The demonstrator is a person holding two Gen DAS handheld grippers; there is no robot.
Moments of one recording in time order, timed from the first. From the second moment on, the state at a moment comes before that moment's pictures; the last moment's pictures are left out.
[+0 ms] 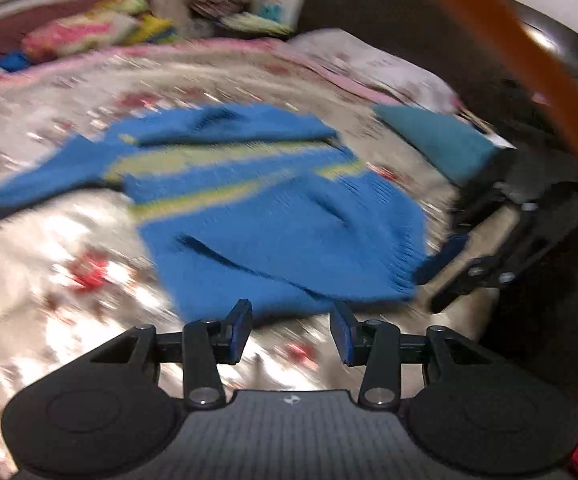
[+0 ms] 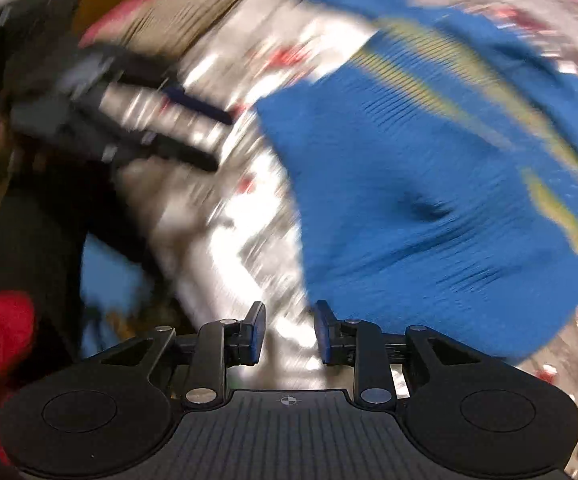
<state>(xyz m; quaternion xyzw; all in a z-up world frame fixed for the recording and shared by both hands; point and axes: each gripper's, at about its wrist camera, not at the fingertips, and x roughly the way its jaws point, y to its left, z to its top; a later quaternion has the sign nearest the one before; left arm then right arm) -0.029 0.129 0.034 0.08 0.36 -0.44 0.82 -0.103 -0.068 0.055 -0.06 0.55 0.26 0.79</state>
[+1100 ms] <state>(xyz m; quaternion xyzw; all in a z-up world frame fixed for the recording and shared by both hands) -0.049 0.138 0.030 0.11 0.38 -0.43 0.81 -0.163 -0.076 0.076 -0.09 0.52 0.15 0.84</state>
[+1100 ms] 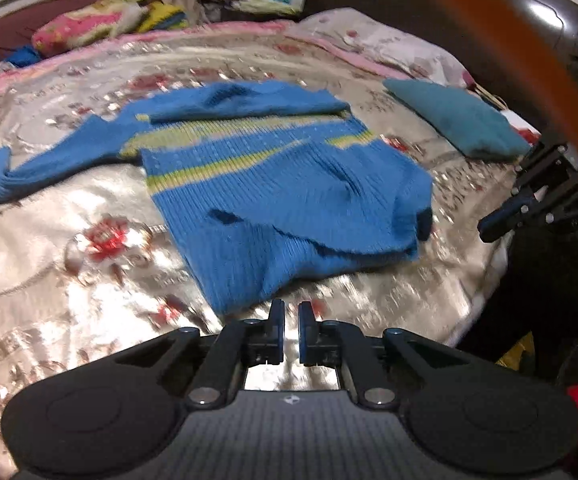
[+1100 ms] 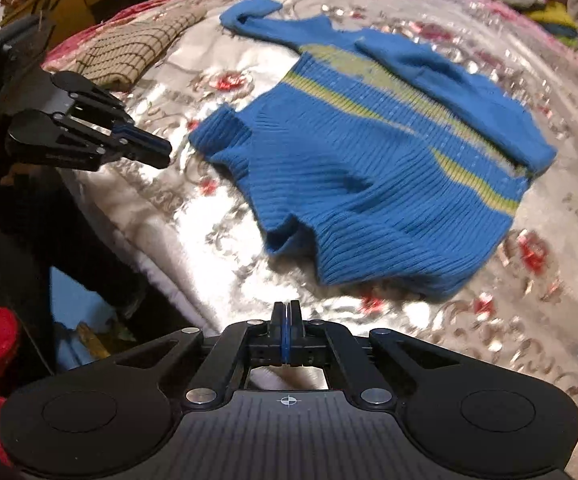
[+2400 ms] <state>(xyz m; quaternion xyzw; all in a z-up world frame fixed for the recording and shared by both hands) -0.055 0.162 0.034 0.07 0.39 -0.36 0.85 -0.206 -0.115 0.093 -0.10 0.48 0.03 0.87</state>
